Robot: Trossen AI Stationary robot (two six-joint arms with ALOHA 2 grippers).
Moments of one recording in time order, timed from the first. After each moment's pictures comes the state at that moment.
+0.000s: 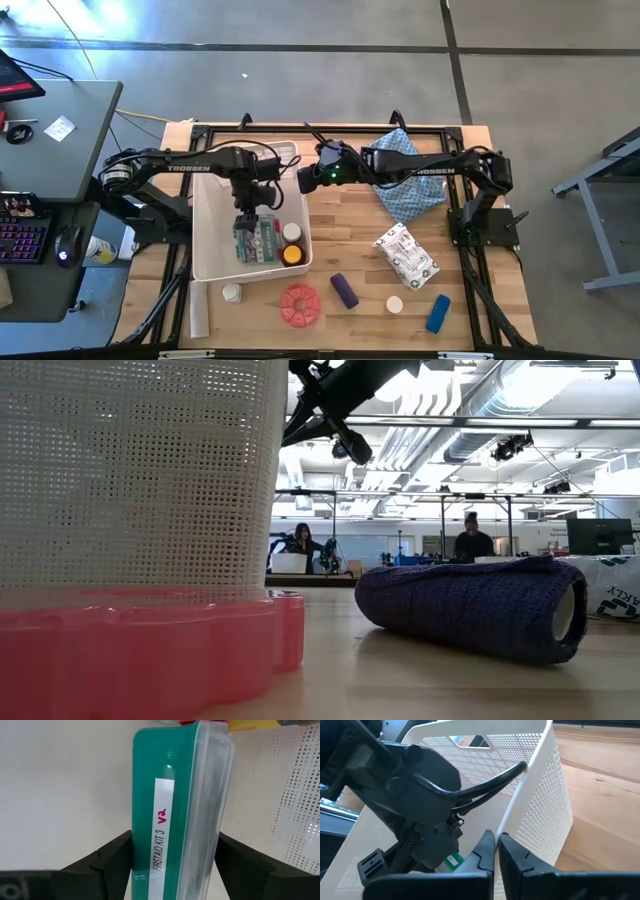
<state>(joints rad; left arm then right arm) 0.28 1.44 0.99 -1.15 0.46 0.16 -0.11 1.81 1.47 -0.28 0.14 0.90</state>
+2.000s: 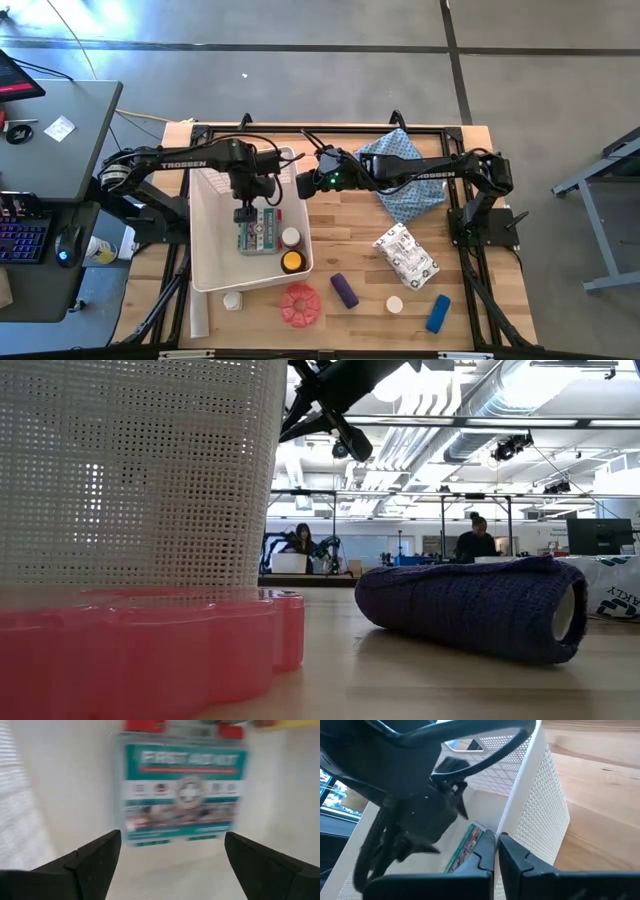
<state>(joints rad) 0.28 1.43 1.13 -1.28 0.23 0.19 -0.07 1.81 1.47 -0.29 0.18 0.94</state>
